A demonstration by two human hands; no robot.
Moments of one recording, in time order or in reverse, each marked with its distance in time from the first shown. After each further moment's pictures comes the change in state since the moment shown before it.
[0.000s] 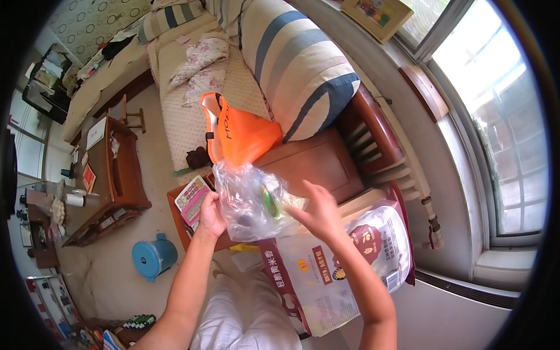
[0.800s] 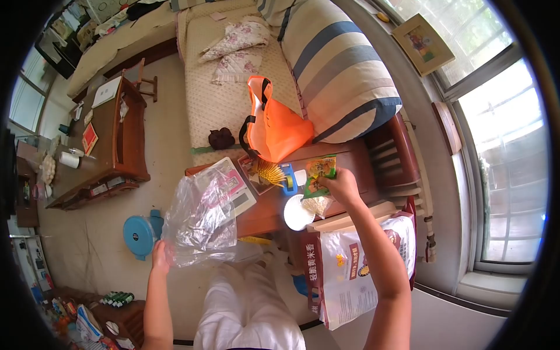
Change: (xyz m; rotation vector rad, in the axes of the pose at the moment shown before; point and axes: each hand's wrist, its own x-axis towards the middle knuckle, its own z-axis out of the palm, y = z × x) left_hand -0.225 0.071 -0.300 0.375 0.869 0.262; right_hand 0.083 -0.013 0.058 0.252 -0.188 0.323
